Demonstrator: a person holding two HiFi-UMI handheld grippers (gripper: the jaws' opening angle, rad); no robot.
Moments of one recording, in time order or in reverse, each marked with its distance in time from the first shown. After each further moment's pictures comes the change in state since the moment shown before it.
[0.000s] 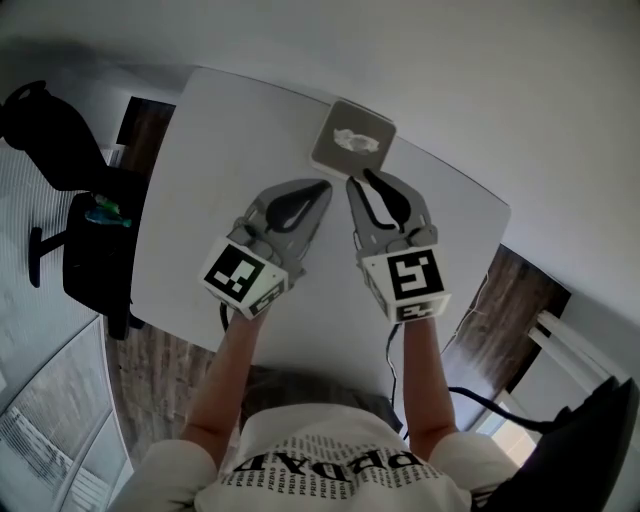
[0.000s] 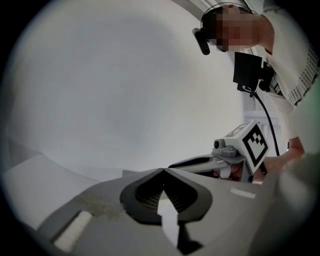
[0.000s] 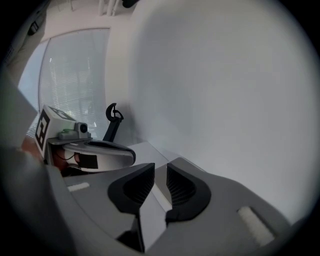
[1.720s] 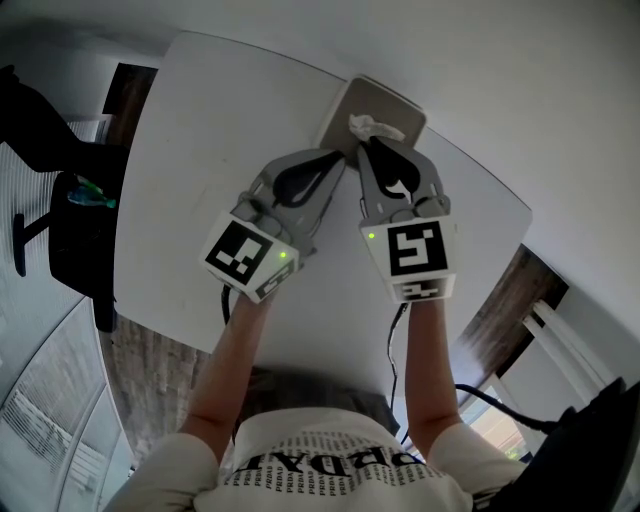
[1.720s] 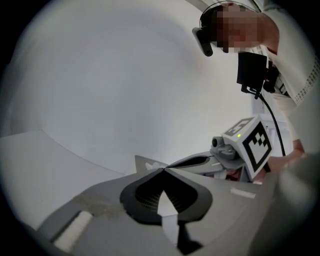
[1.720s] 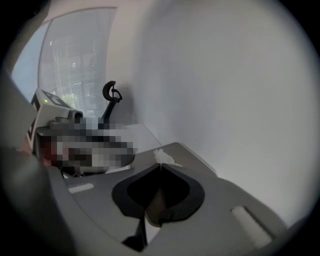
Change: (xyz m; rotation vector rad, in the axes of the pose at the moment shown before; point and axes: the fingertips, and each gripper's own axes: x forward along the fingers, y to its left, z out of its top) left arm 0.036 0.046 -0.042 -0.080 0.000 0.041; right arm 0.068 -0.024 -0.033 -0.145 0.128 -0.014
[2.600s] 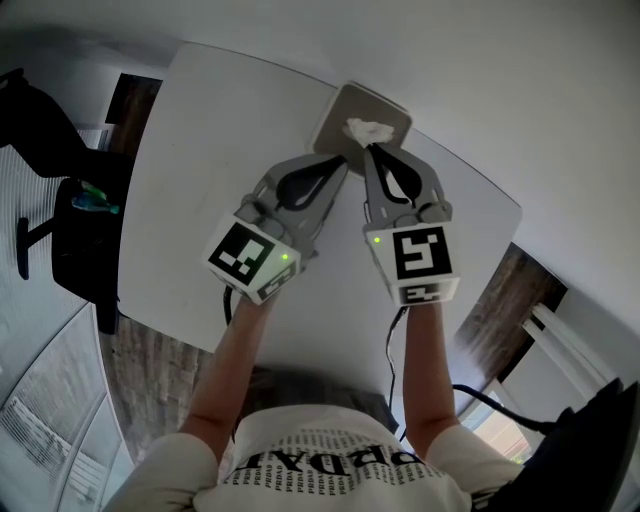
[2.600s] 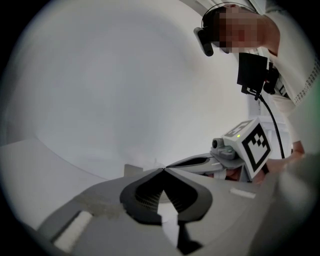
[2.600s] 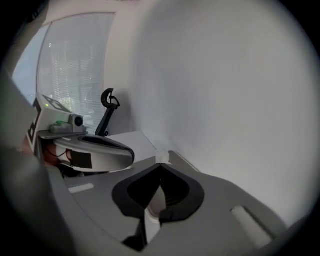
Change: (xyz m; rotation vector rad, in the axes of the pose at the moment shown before) left arm -0.005 -0.021 0.020 0.014 -0.020 -0.032; right arm -0.027 -0.003 0.017 0.037 -0.052 -0.019
